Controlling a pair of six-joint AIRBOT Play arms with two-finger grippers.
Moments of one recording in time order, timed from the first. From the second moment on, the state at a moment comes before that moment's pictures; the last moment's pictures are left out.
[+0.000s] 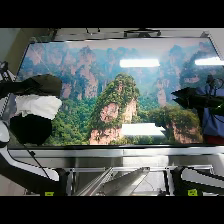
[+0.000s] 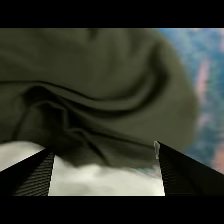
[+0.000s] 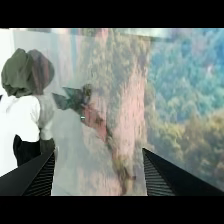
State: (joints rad) left arm 0.50 -1.84 1.68 1.07 -1.02 -1.13; right arm -0.52 -1.38 0.92 -0.39 1.30 0.93
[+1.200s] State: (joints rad) left arm 0.12 -1.68 1.97 0.62 -1.39 -1.16; right arm -0.46 -1.38 0.92 -0.38 1.39 0.89
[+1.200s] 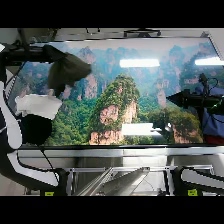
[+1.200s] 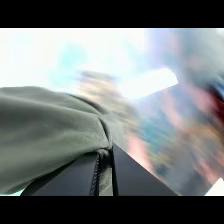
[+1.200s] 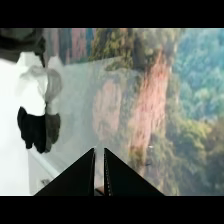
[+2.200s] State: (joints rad) left arm -0.10 -1.62 1.49 0.90 -1.35 -1.23; right arm -0.18 -1.34 0.92 -0.61 1.26 0.91
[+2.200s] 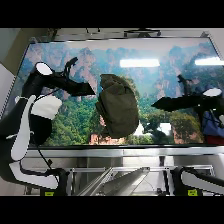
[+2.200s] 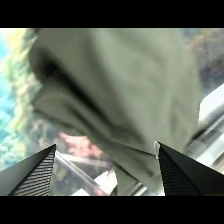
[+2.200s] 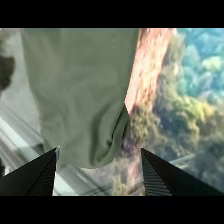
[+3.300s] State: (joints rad) left arm -0.19 -1.90 1.94 0.81 -1.51 -1.24; right arm 0.13 -1.41 1.09 -0.60 1.23 0.98
